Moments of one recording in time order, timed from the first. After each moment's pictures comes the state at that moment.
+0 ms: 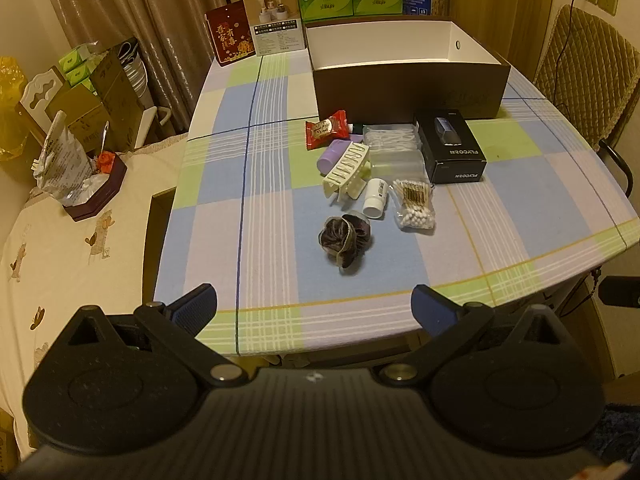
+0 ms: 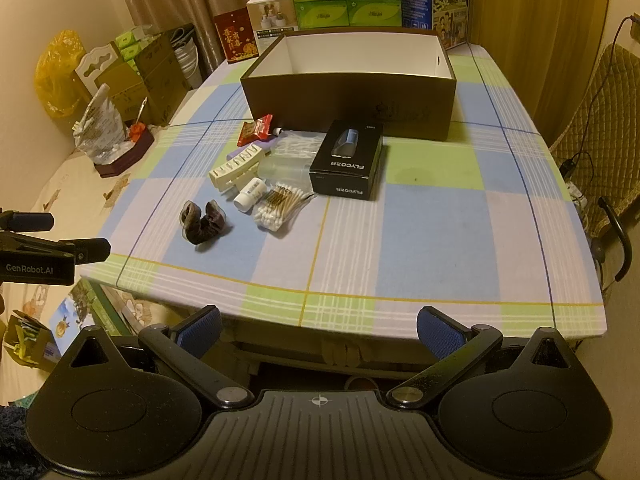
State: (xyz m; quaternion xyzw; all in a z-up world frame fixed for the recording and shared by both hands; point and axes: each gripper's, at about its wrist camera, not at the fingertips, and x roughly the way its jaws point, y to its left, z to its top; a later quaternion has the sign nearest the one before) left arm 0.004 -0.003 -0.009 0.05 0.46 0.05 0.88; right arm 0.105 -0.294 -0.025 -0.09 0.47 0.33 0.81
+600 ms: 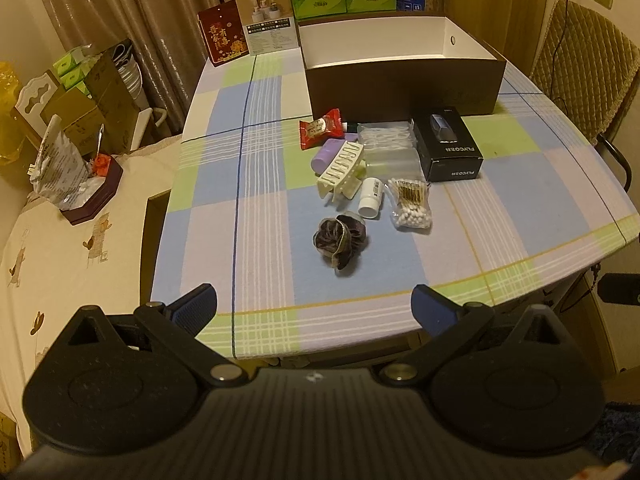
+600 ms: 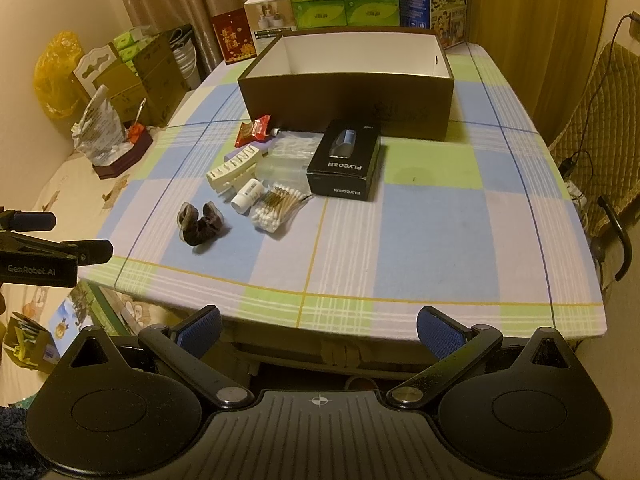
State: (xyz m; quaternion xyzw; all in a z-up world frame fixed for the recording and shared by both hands) left arm 0.011 -0.007 -0.009 0.06 0.47 0.04 0.88; right arm 0.108 -0.293 -0.023 -0.09 0.47 0.33 0.81
